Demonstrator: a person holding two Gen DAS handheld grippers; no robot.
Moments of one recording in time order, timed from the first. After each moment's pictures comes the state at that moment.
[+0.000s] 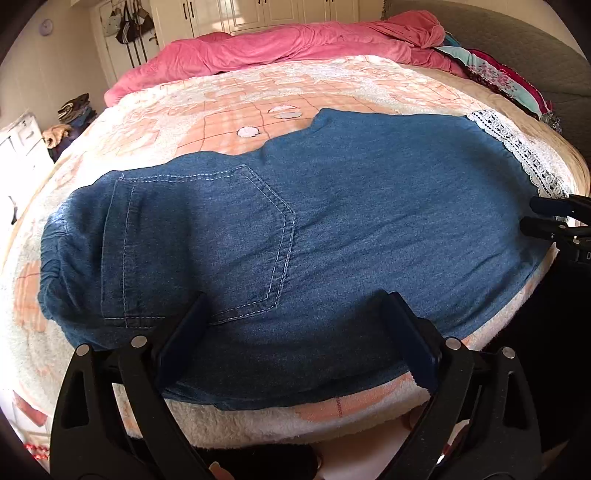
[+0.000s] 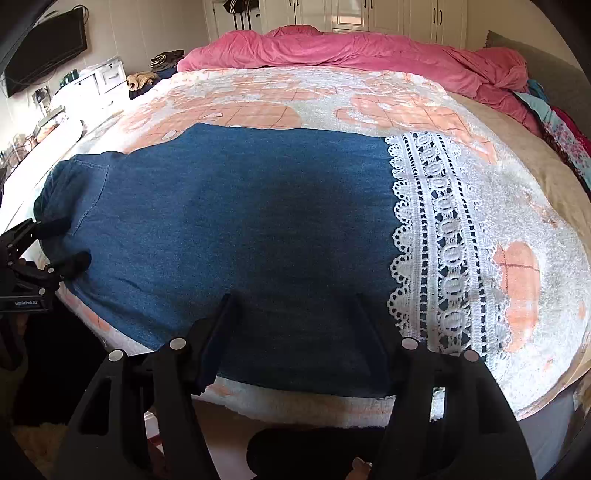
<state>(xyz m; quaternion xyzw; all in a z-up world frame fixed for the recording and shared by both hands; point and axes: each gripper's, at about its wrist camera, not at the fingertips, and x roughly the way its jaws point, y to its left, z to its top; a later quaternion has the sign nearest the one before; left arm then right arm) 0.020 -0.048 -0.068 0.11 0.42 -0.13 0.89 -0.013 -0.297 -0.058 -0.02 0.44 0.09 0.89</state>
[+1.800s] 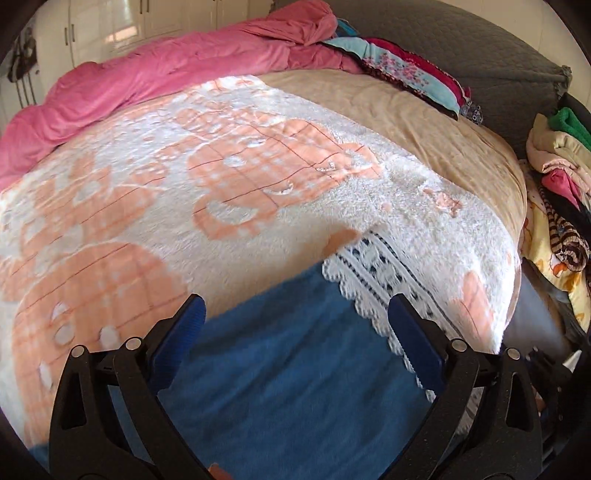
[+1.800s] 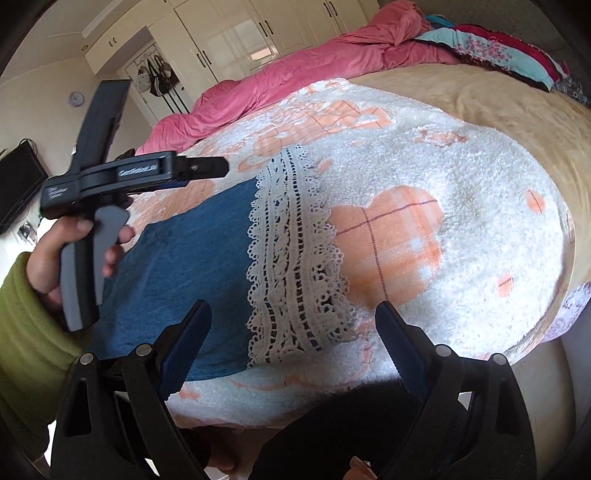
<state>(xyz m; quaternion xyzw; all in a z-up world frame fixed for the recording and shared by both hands) 0.166 -0.289 -0.019 0.12 0.43 -0.34 0.83 -0.064 -0.406 -0.046 0.20 0.37 0.03 0.91</state>
